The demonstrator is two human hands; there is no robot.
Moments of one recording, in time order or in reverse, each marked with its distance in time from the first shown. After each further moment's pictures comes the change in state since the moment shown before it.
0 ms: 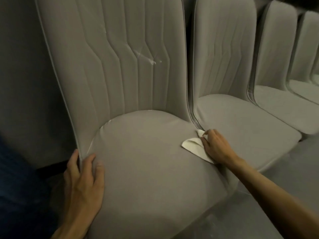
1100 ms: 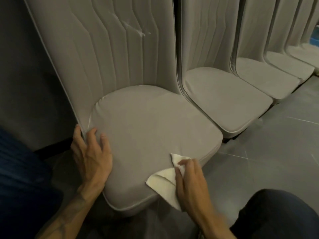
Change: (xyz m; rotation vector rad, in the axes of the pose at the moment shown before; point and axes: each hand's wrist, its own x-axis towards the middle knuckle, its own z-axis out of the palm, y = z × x) left_hand 0.000 -0.010 0.005 0.070 0.046 0.114; right_hand -0.232 -0.126 0.037 0.263 0.212 0.037
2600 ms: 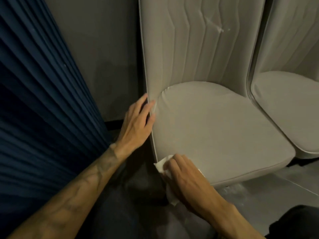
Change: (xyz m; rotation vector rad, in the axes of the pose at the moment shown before) left_hand 0.041 -0.047 -0.063 0.063 -0.117 0.404; right_hand 0.008 -0.110 0.042 -0.021 -0.532 -0.656
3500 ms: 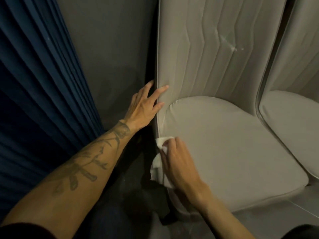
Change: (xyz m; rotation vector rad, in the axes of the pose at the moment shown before) left_hand 0.103 -0.040 -0.013 0.063 -0.046 0.094; right_hand 0.112 0.015 0.033 -0.017 0.353 0.143
